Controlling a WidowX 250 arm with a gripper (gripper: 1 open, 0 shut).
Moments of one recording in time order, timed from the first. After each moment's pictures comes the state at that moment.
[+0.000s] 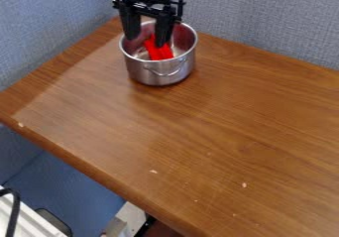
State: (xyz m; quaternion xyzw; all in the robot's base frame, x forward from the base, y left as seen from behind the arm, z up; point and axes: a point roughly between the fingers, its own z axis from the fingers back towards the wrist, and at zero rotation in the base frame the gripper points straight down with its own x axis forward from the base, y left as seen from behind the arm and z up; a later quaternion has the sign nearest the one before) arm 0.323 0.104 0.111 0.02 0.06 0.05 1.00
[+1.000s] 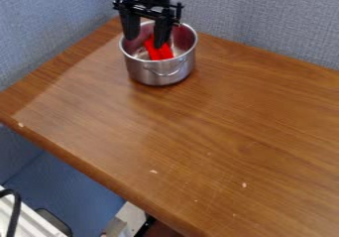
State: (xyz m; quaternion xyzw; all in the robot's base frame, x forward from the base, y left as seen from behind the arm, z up) arm 0.328 0.112 0.104 0.03 0.05 0.05 1.00
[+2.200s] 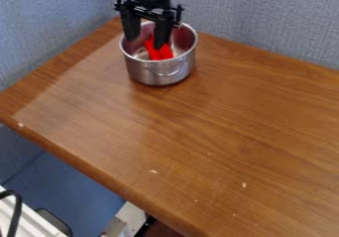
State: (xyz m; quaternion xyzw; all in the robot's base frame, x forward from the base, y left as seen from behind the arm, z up) arm 0.333 0.115 0.102 0.04 0.05 0.05 1.00
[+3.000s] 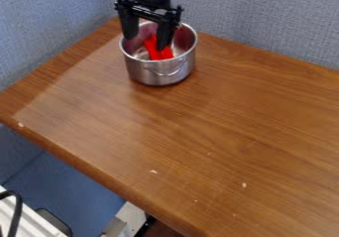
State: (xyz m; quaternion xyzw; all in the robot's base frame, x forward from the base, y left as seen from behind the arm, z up) arm 0.335 0.118 0.094 0.05 0.05 0.04 1.00
